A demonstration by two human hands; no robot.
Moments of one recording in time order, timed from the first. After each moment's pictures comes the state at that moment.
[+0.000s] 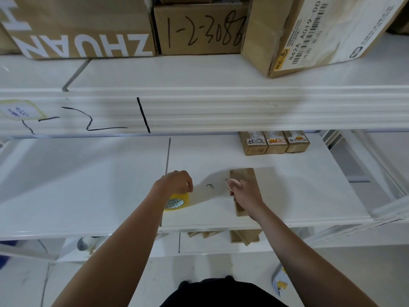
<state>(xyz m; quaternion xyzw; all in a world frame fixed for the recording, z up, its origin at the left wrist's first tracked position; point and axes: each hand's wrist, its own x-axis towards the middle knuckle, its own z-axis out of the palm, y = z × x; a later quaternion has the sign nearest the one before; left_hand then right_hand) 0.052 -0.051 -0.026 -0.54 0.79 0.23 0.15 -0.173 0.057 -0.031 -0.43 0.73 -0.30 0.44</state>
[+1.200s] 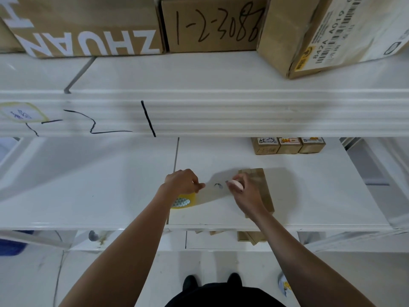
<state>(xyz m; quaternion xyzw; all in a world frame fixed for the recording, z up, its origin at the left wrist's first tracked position) 0.060 -0.055 -0.043 -0.59 0.77 0.22 0.12 -0.161 0.045 -0.061 -0.49 0.69 -0.37 0.38</state>
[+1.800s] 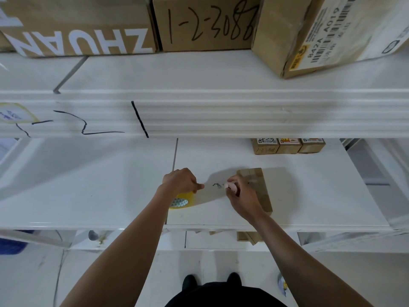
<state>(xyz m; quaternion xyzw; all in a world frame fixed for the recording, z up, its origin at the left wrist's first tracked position) 0.056 -0.053 -0.040 -0.62 0.75 0.23 0.10 -0.164 0.053 -0.064 -0.60 0.65 -0.32 0.34</state>
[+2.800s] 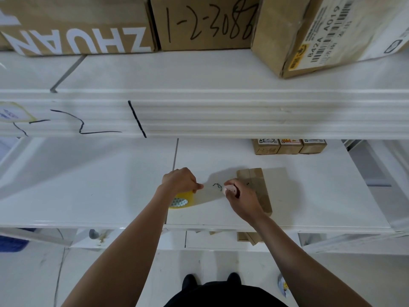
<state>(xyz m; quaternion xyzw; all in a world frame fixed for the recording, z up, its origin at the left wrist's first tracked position) 0.055 -0.050 -0.033 -0.62 0.74 0.24 0.10 -0.164 0.054 -0.062 -0.60 0.65 -0.31 0.34</state>
